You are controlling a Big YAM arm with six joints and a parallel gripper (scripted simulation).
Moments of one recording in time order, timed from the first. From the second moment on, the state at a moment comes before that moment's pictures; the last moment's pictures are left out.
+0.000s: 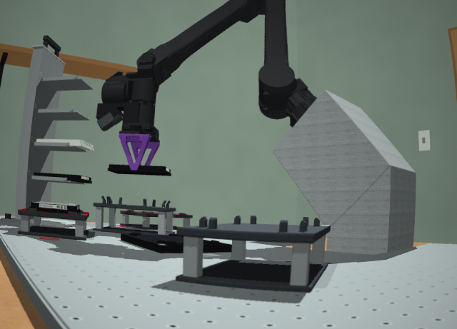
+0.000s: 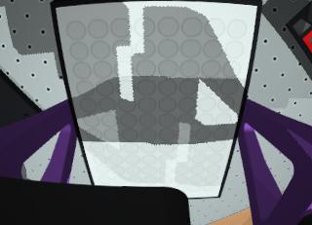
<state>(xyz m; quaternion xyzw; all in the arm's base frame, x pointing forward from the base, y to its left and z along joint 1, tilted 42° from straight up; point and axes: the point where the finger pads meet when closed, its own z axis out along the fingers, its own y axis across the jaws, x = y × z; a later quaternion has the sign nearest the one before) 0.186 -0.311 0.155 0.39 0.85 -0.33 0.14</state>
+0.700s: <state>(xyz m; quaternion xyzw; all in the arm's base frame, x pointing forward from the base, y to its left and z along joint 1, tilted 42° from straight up) 0.188 -0.277 0.193 0.39 0.85 -0.33 0.14</state>
